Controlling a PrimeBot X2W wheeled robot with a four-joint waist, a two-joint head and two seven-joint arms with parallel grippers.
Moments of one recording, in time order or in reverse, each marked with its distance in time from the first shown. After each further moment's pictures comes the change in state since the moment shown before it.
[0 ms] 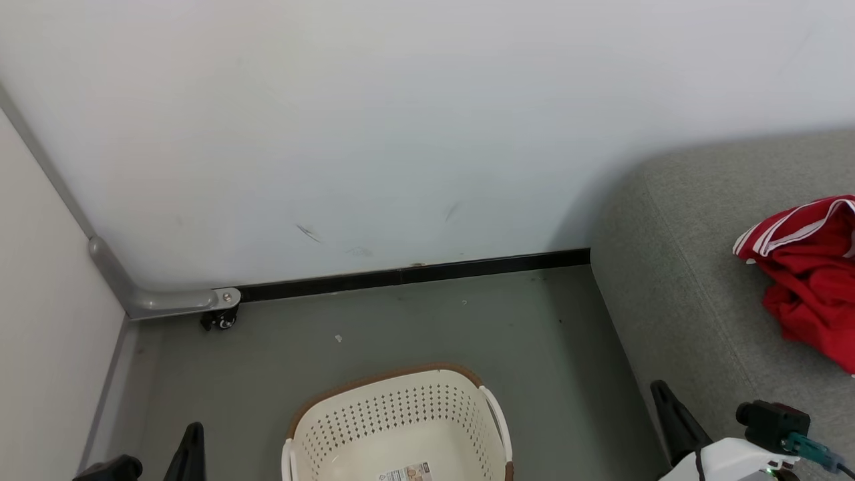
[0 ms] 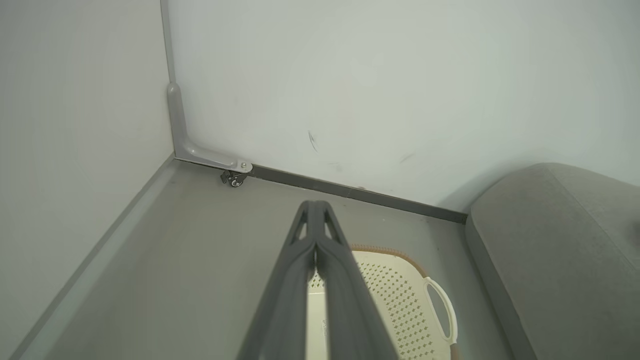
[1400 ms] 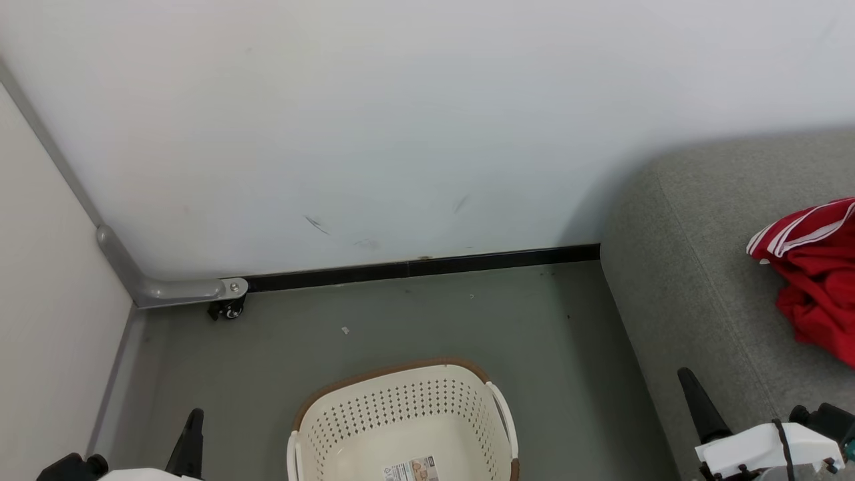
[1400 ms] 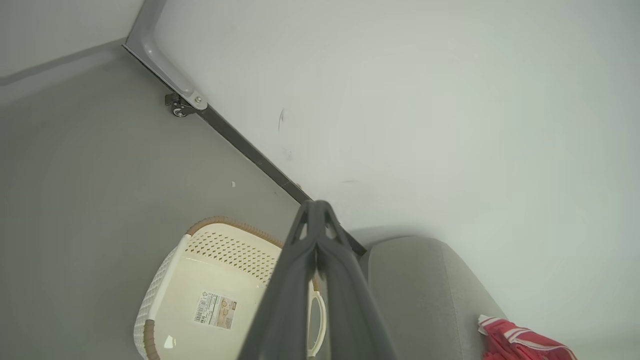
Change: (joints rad) left arm -0.029 -0.100 0.179 0.026 -0.429 -0.175 0.145; right arm -0.012 -0.001 -0.080 -0.034 0.627 -0.001 0.161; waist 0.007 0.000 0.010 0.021
